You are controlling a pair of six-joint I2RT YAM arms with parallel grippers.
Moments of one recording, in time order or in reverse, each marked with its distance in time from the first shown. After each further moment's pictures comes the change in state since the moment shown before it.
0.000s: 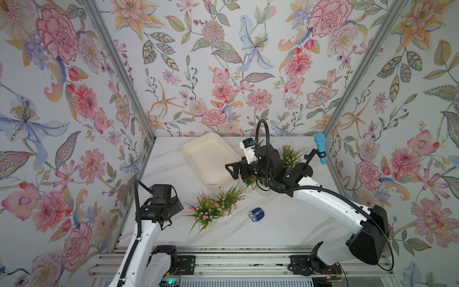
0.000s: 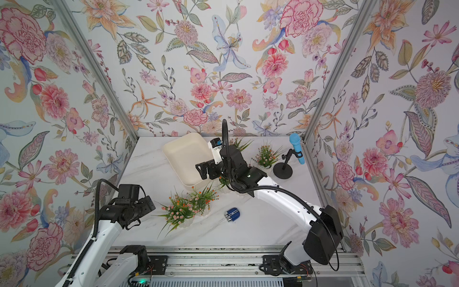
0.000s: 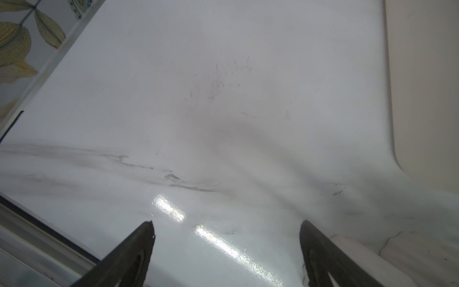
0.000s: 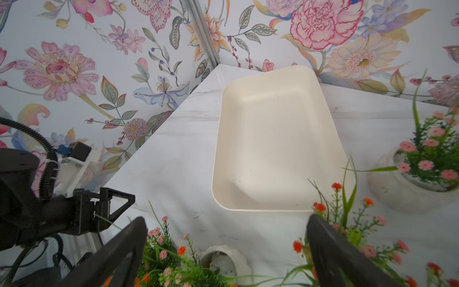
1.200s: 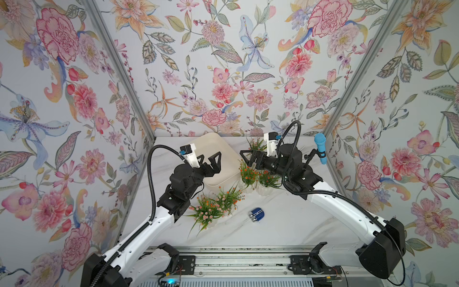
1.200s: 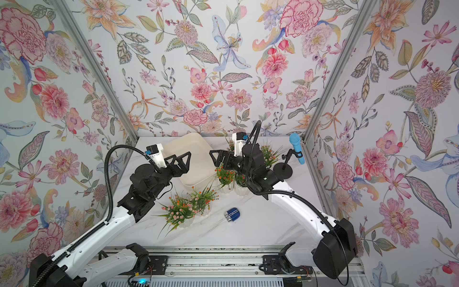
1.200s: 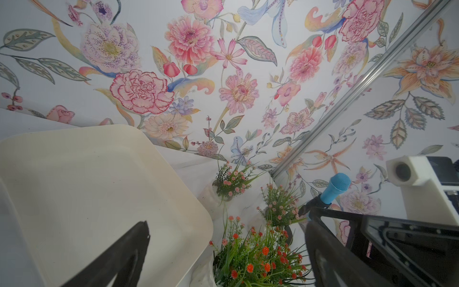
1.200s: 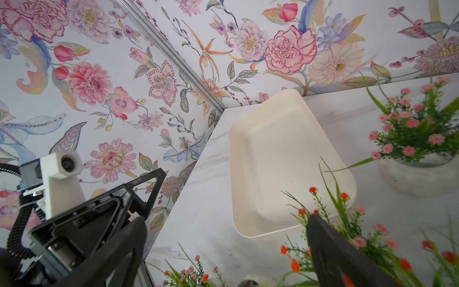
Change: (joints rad) left arm -0.457 0.200 0.127 1.180 0.143 -0.003; right arm -0.171 -0.120 -0.136 0.222 -0.111 0.333
